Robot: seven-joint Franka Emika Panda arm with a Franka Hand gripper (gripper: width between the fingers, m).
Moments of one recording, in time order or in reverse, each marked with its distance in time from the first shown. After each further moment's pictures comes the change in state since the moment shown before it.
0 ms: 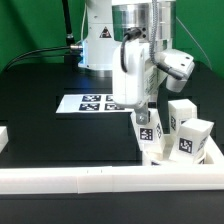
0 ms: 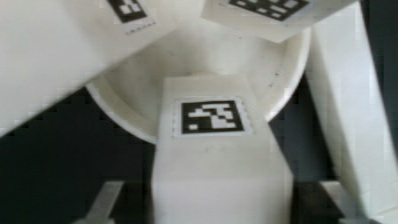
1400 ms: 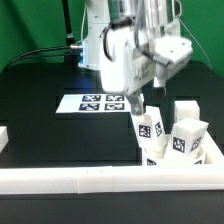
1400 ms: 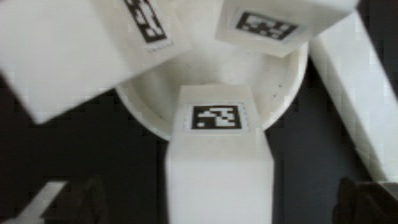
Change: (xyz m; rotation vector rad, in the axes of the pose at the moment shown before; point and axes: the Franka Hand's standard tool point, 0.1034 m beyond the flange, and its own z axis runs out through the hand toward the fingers) arm -0.006 0.006 -0.031 -0.024 -0.076 0.100
